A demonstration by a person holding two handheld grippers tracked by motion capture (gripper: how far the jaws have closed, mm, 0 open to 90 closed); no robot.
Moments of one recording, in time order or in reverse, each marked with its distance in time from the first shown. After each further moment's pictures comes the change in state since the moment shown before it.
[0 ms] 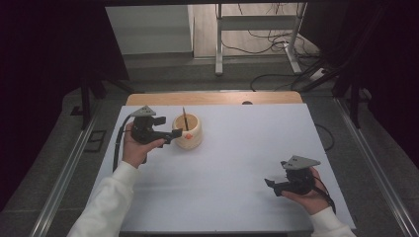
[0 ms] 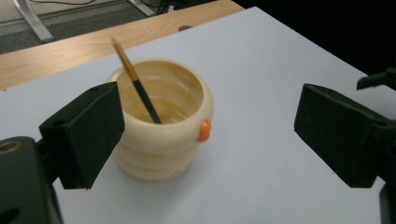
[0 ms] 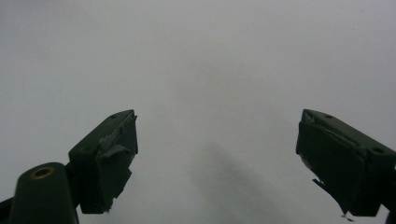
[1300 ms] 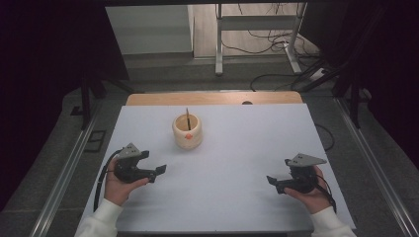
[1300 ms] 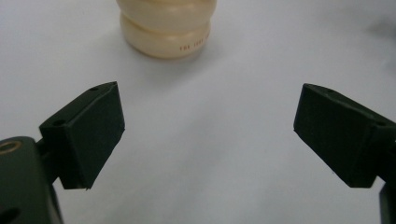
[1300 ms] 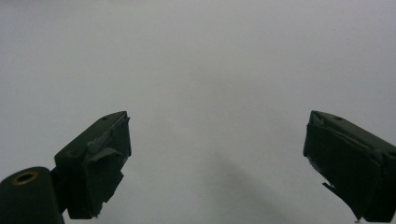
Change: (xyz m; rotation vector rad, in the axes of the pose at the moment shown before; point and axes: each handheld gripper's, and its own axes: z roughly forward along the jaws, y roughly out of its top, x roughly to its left) left arm -0.016 -0.102 -0.036 0.098 0.096 0.006; right arm -0.008 -0.001 -0.005 -0.044 -0.009 0.080
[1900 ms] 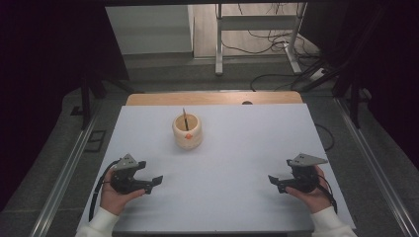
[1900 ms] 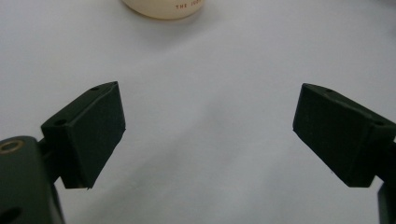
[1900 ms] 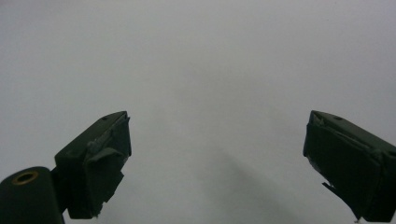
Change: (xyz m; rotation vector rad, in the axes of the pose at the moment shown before) left arm -0.004 -0.025 -0.004 0.037 -0.001 -0.013; right arm -0.006 -0.005 0.002 0.006 -0.010 0.021
